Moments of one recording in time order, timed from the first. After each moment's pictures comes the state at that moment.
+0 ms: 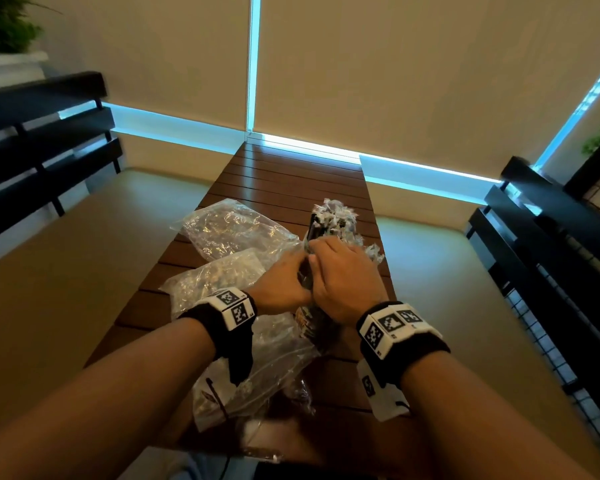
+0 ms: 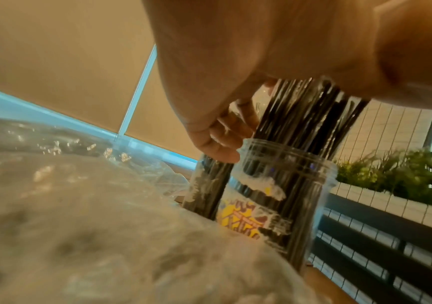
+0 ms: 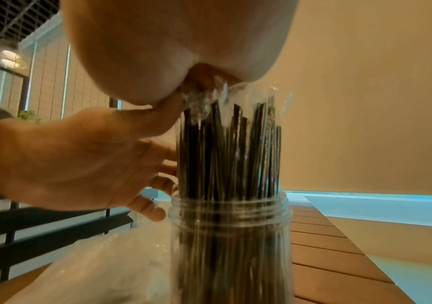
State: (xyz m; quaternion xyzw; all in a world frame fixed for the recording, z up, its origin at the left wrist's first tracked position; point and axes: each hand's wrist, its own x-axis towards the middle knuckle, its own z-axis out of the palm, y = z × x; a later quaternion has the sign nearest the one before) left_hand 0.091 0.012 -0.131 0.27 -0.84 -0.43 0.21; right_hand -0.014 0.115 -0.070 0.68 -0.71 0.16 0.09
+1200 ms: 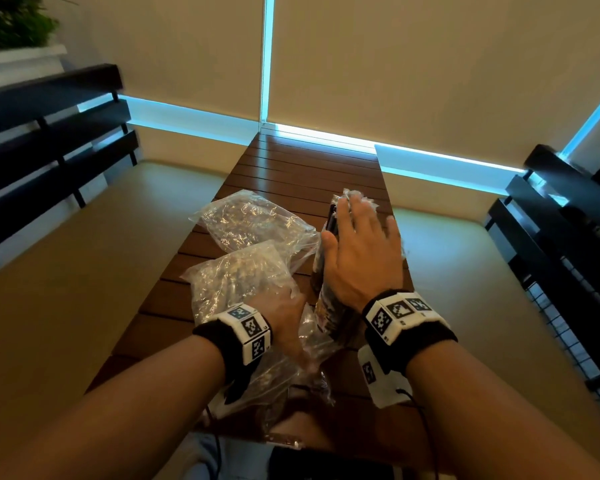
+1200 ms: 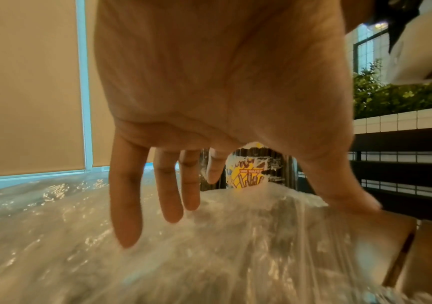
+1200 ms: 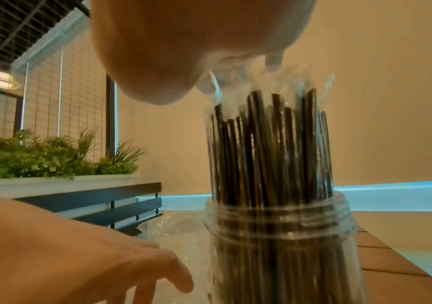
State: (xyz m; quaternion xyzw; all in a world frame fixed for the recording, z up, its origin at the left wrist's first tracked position) left_hand 0.131 0.039 -0.157 0.37 -0.91 -0.13 -0.13; right_hand -0.001 0.100 -0.072 0.59 -0.79 0.13 0.14
